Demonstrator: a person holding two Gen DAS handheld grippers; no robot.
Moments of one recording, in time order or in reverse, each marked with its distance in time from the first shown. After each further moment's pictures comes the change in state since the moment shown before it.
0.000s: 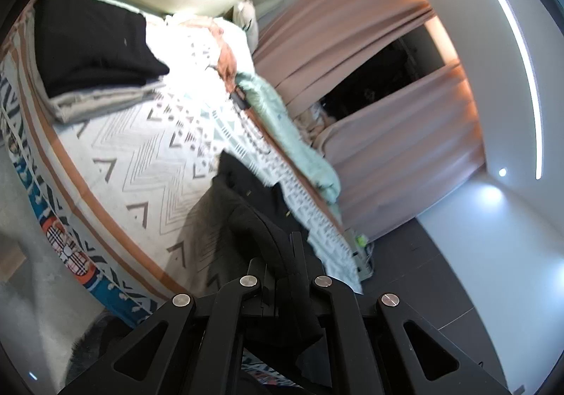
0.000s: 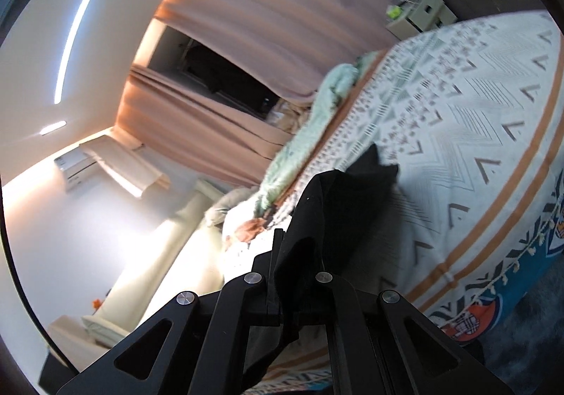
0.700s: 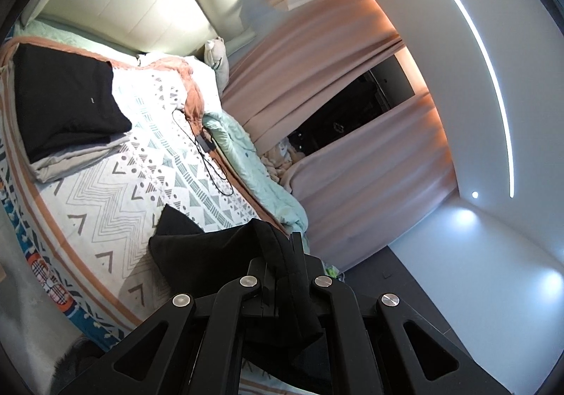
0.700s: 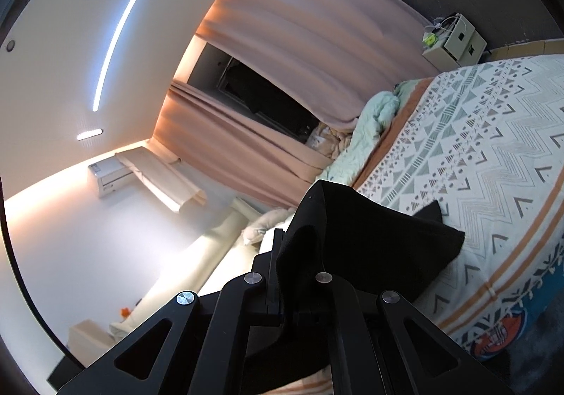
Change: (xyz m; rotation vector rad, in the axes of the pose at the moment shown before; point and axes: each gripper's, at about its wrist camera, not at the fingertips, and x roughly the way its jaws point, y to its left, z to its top) left arm -0.040 -0.066 0.051 0.013 -0.124 -0.099; right arm -0.023 0.082 0.024 -0.018 -0.103 0.107
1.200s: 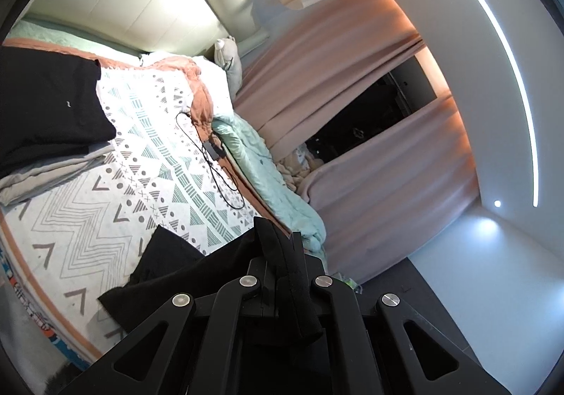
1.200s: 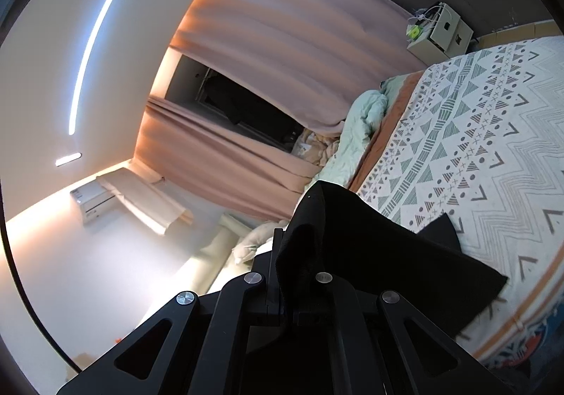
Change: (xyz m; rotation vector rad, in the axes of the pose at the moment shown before) left arm 0.118 0.002 0.033 -0.011 -0.021 0.087; right arm 0.108 -0.030 0.038 0.080 -0.023 -0.060
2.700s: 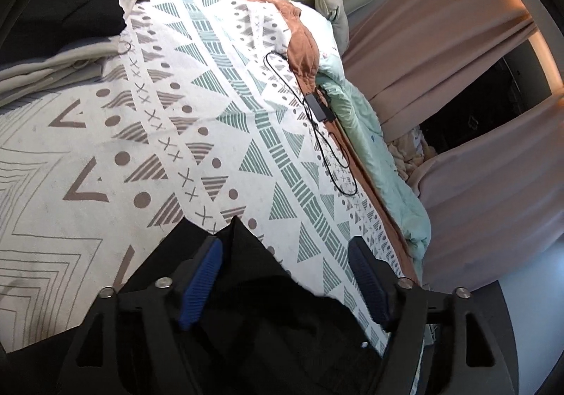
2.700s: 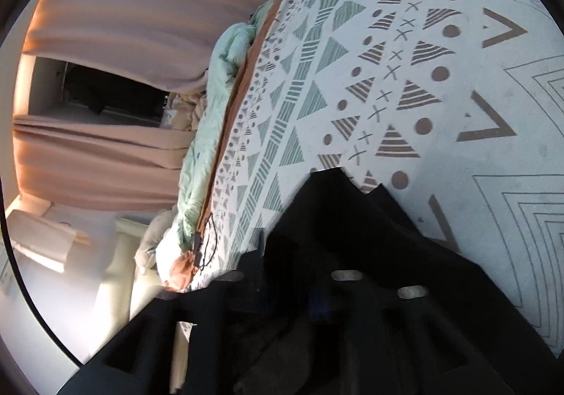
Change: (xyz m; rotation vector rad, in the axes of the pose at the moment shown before) left arm 0.279 0.126 -0.033 -0.115 0.054 0.416; right arm 0.252 -0.214 -0.024 0.252 0.186 -0.402
